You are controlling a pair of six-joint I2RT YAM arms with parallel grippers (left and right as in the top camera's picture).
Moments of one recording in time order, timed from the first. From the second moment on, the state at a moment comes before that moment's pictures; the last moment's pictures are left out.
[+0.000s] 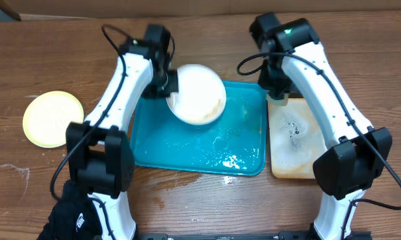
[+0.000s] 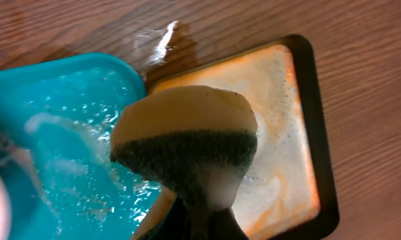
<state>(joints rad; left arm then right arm) -0.22 2.03 1.80 -1.18 0.03 -0.29 0.35 2.03 2.02 -1.53 0.30 0.67</state>
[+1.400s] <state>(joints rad) -0.71 1.93 2.03 -1.65 -1.28 -0.58 0.10 1.99 1.31 -1.07 -0.03 0.56</state>
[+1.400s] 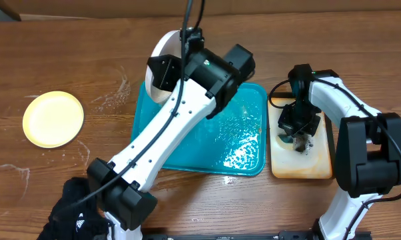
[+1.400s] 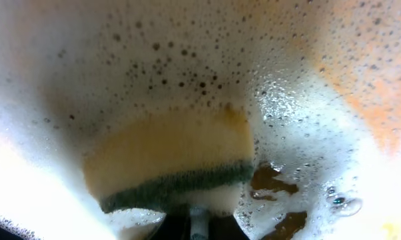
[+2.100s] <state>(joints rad) -0.75 1.93 2.03 -1.65 -1.36 -0.57 0.10 1.99 1.31 -1.07 -0.04 0.56</state>
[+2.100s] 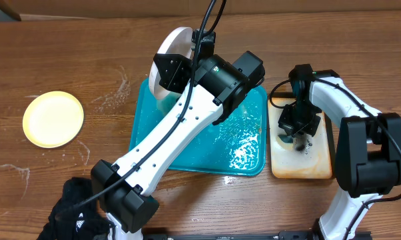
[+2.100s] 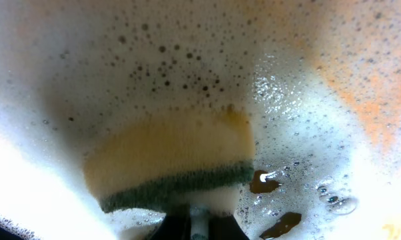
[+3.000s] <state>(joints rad) -0.75 1.93 2.03 -1.65 -1.36 -0.57 0.10 1.99 1.31 -1.06 -0.05 0.56</state>
